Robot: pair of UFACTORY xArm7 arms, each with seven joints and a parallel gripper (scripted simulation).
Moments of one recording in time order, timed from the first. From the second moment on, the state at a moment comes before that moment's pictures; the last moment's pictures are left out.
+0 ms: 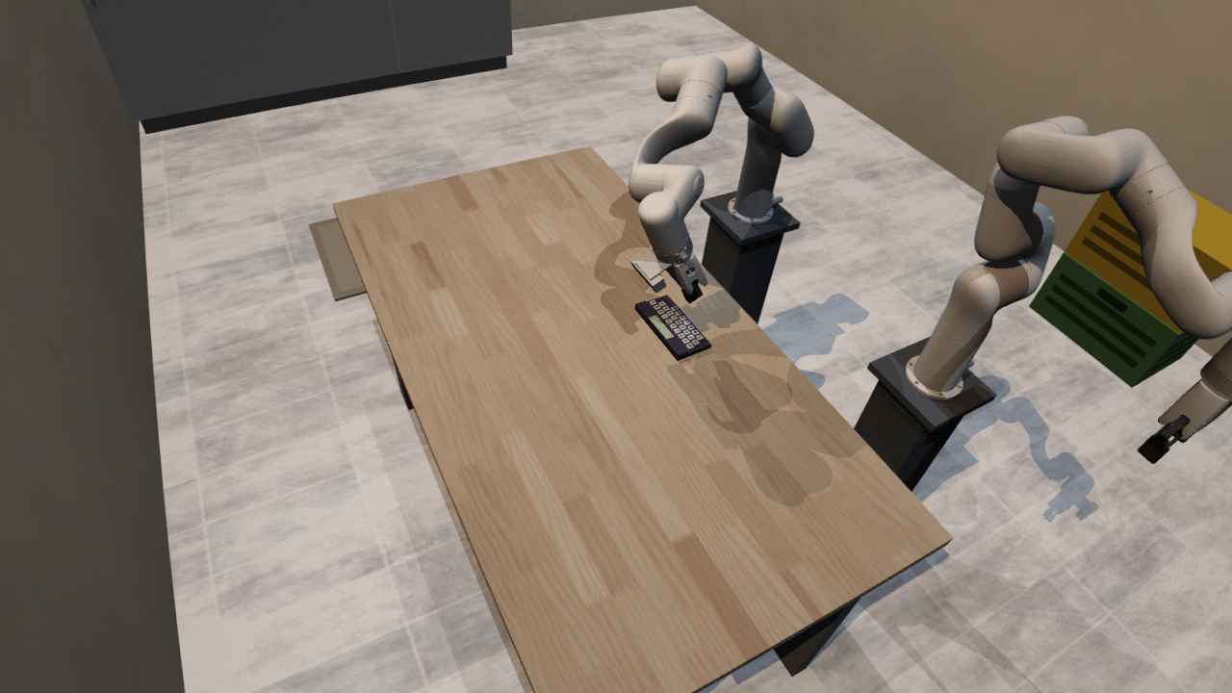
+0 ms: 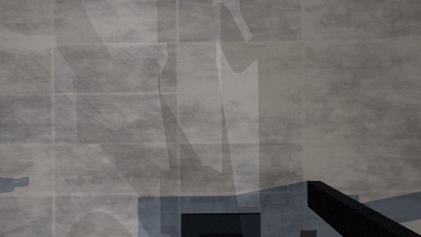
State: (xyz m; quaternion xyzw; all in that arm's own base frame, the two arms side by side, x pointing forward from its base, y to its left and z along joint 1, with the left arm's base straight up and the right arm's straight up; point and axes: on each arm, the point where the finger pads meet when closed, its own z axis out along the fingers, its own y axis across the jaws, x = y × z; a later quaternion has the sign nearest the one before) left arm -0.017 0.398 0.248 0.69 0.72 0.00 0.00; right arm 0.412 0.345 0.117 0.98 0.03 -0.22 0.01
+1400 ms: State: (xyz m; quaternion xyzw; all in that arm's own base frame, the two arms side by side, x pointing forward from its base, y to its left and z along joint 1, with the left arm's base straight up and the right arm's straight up) left arm -0.017 0.398 0.248 0.69 0.72 0.00 0.00; right arm 0.412 0.345 0.047 0.98 0.03 -0.22 0.01
